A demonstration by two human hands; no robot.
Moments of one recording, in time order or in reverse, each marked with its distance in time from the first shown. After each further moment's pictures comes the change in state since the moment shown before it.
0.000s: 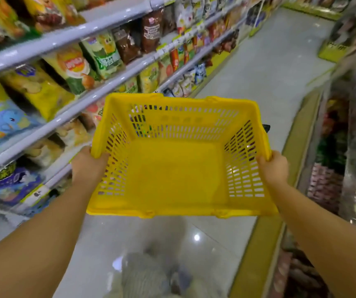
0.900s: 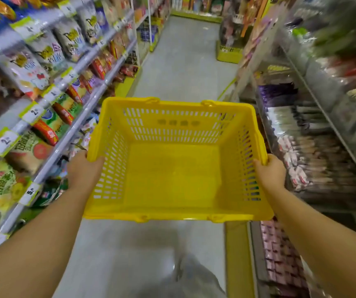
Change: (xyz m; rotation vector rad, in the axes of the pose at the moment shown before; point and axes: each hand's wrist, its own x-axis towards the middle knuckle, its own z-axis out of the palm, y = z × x) left_hand 0.232 0.476 0.374 -0.115 -0.321 0.367; right_hand 0.460 0.031 -0.099 0.008 0.307 0.275
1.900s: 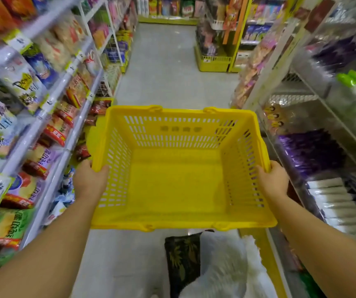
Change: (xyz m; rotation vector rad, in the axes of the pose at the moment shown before) left_hand 0.454 0.214 0.213 0.048 -0.077 0.056; right_hand 0.414 -0.164 0.180 -0.026 0.104 0.193
